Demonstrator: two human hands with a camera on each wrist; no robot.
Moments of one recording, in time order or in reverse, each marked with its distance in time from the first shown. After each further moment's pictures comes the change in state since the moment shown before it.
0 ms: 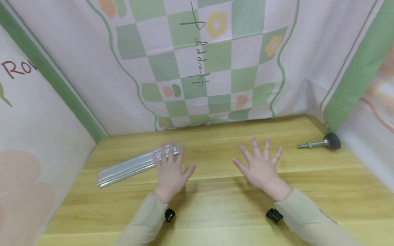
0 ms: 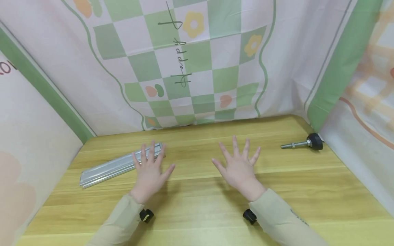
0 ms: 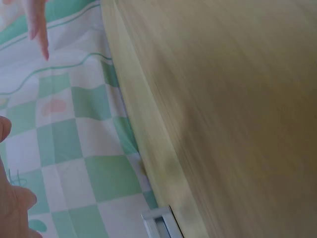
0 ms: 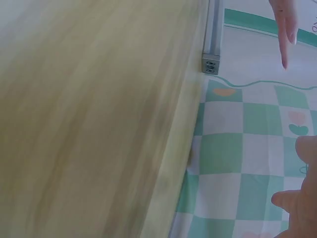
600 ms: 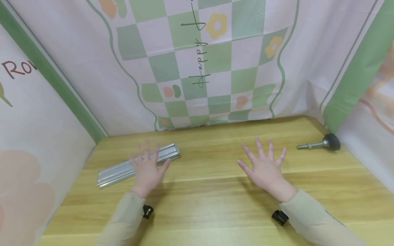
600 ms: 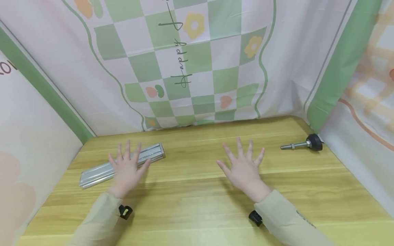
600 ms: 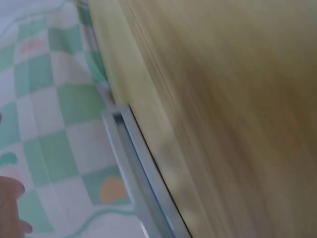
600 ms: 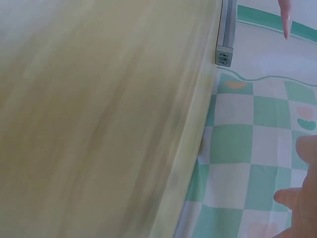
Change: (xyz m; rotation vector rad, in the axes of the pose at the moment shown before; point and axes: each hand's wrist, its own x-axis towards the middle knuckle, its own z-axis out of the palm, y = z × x) left_hand 0.002 -0.067 -0.017 -0.051 0.002 -0.105; right_hand -0.003 0.013 -0.001 -0.018 0.007 -0.008
